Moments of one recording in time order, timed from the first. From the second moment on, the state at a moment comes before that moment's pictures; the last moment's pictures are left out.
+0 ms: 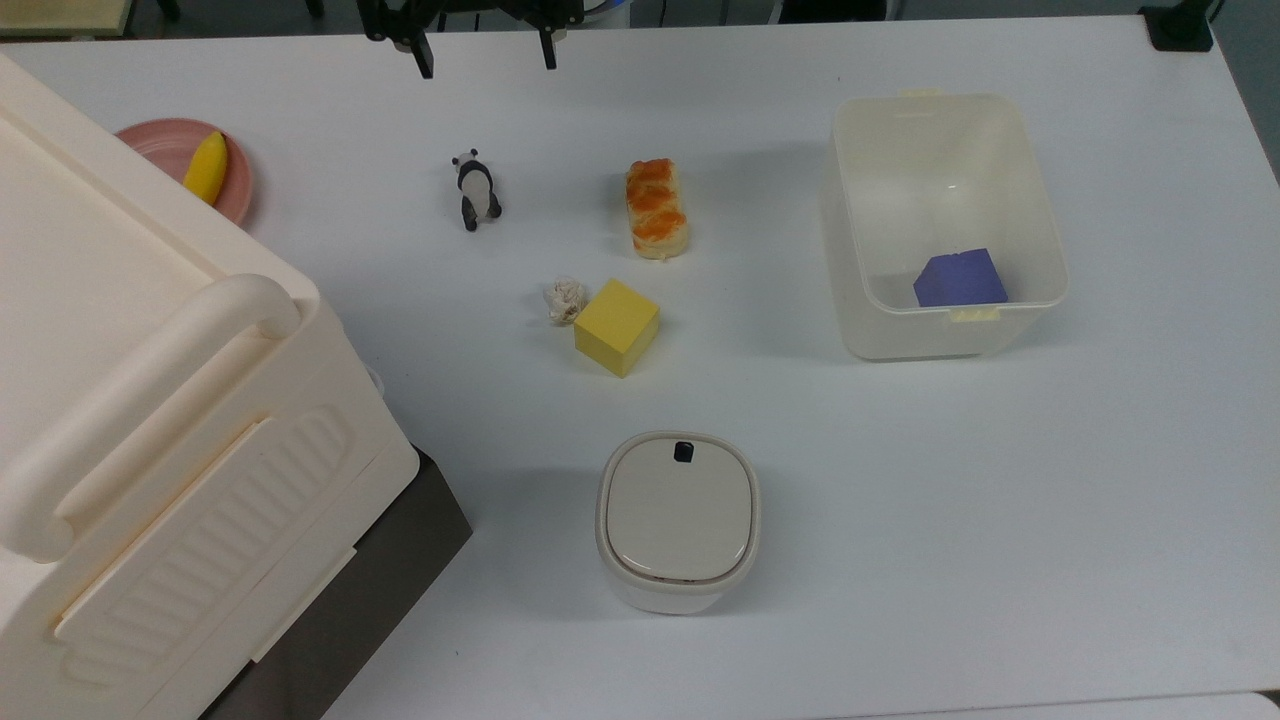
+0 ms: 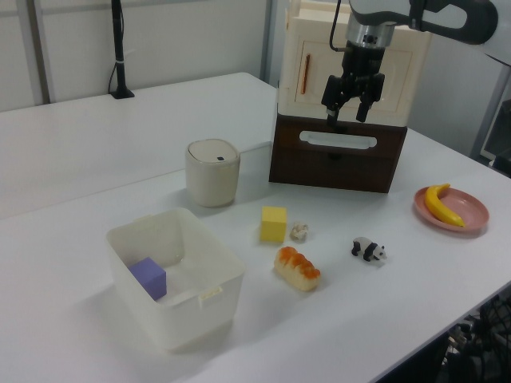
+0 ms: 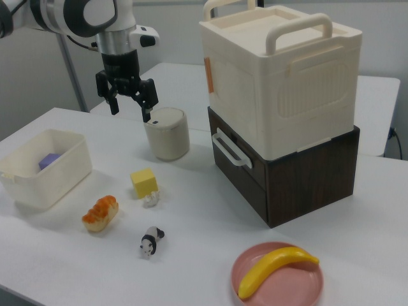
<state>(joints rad) -0.02 0.08 -0.04 -1.52 0.06 1.58 -0.12</state>
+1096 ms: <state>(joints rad) -0.01 0.07 0.00 -1.62 0.03 1.72 0.01</state>
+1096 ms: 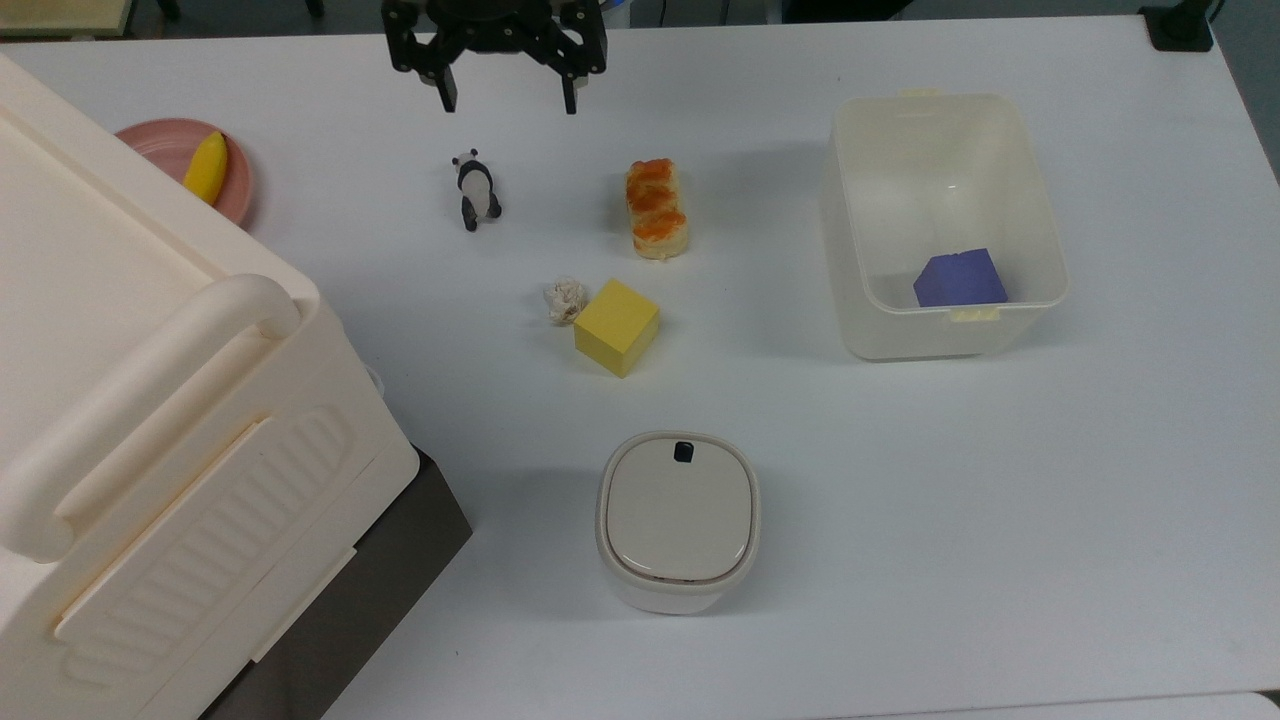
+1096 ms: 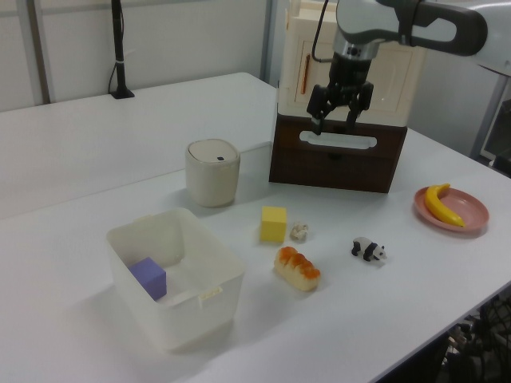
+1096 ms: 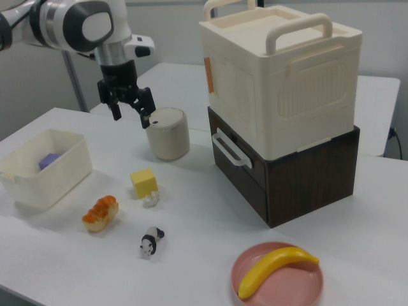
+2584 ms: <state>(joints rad) 0.18 -0.02 0.01 -2.27 0.05 2.28 -0.04</state>
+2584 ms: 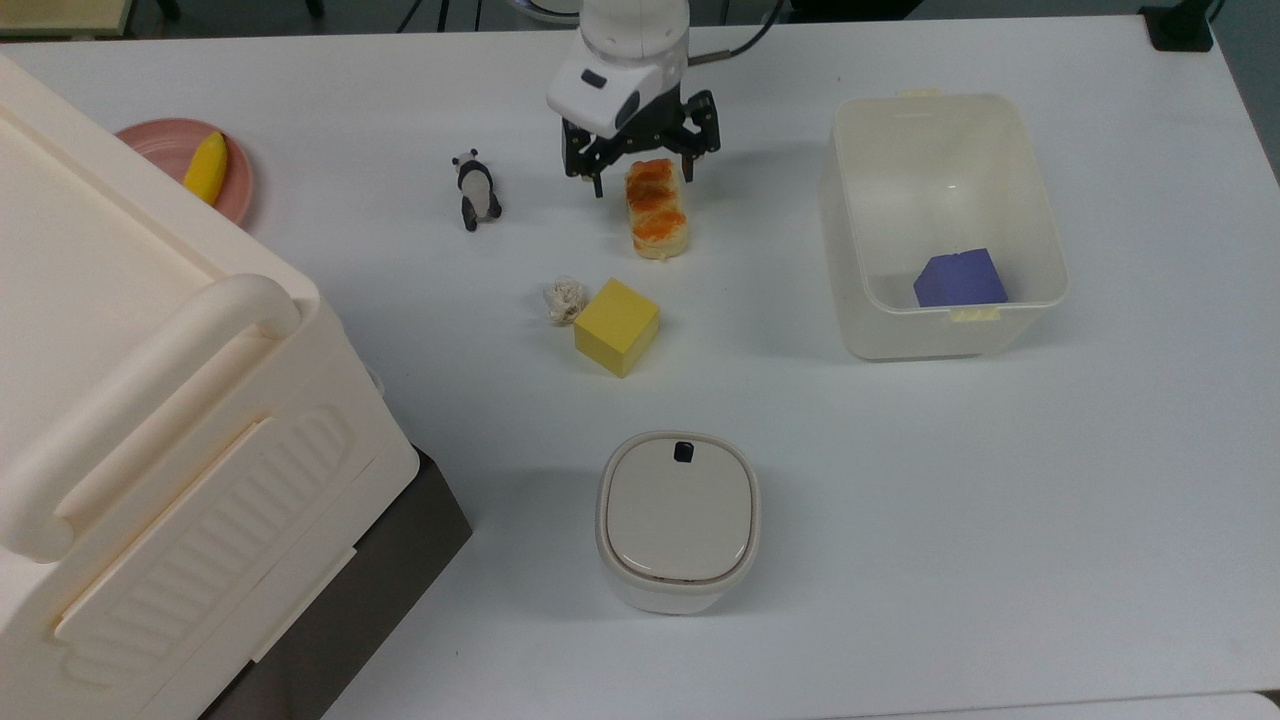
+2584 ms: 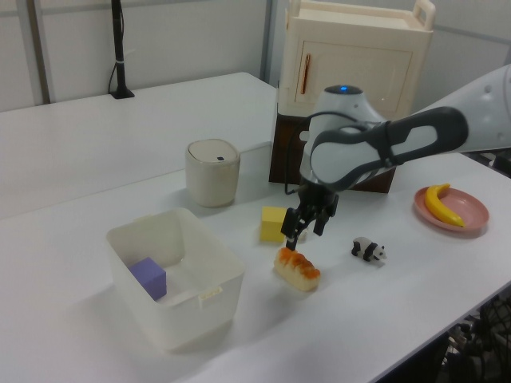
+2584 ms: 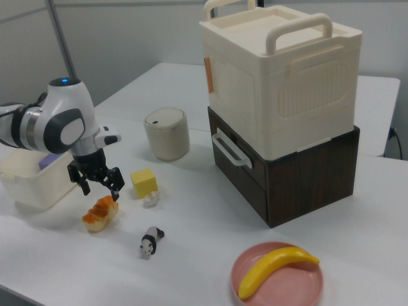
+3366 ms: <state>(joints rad) 0.21 0.08 0.01 -2.25 0.05 2.30 -0.05</state>
